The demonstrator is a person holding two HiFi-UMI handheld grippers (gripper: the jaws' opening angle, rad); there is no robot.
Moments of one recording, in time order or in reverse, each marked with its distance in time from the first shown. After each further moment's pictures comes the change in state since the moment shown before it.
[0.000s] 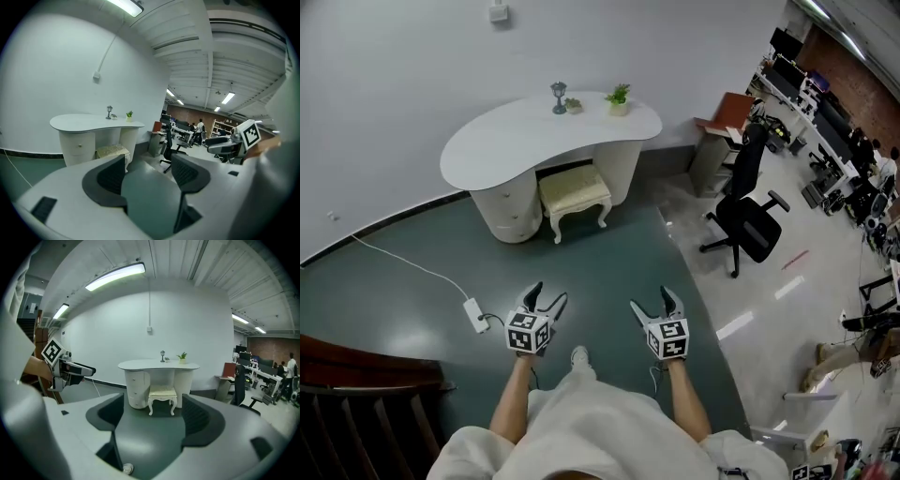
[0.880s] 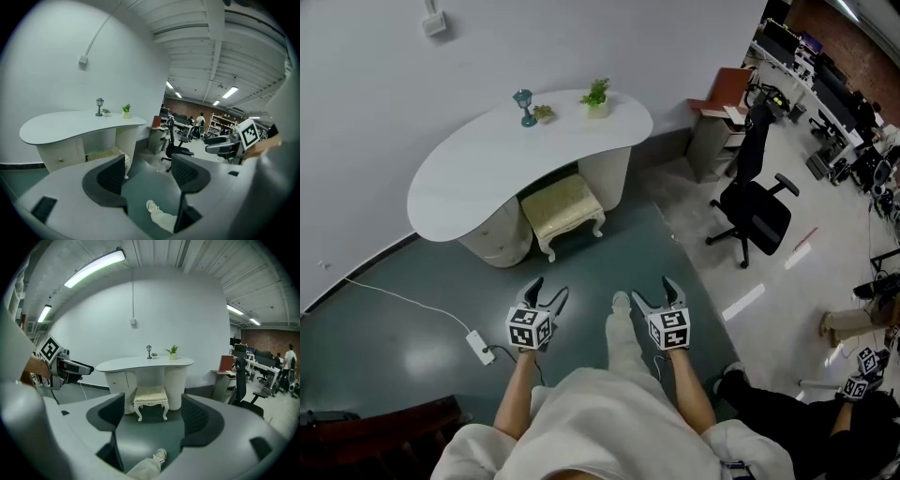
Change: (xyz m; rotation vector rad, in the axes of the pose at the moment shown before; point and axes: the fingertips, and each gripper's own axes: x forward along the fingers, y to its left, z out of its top) left arm 0.230 0.084 0.078 0.036 0.086 -0.049; right arm 0.195 -0.145 0.033 0.077 0.038 -0.054
